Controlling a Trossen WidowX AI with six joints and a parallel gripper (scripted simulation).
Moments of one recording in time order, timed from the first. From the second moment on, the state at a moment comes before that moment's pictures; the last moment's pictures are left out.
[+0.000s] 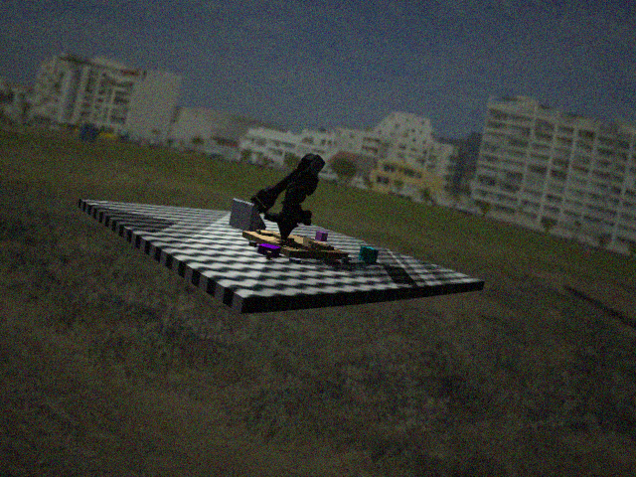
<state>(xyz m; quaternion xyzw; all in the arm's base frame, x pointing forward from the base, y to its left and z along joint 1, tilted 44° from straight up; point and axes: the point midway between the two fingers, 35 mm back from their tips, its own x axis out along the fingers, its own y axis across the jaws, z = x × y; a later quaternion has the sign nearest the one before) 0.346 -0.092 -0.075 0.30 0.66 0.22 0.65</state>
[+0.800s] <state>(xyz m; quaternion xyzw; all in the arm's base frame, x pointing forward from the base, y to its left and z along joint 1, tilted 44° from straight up) 0.370 -0.094 -0.076 0.30 0.66 0.22 0.65</state>
